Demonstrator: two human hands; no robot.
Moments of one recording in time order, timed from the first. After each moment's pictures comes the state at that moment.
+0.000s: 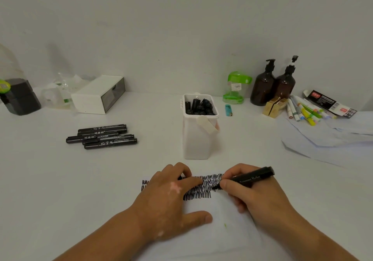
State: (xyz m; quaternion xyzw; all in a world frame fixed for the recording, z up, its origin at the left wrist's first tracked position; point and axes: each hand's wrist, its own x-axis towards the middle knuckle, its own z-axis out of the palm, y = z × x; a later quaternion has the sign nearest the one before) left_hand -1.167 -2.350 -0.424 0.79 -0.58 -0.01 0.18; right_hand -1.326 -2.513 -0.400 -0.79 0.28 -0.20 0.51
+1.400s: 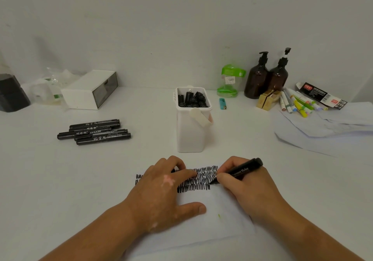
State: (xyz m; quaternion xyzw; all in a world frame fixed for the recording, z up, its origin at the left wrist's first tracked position) left_hand -1.169 -2.347 -0.422 0.79 -0.58 0.00 0.18; right_hand -1.325 -2.513 -0.406 -0.83 0.31 -0.20 0.42
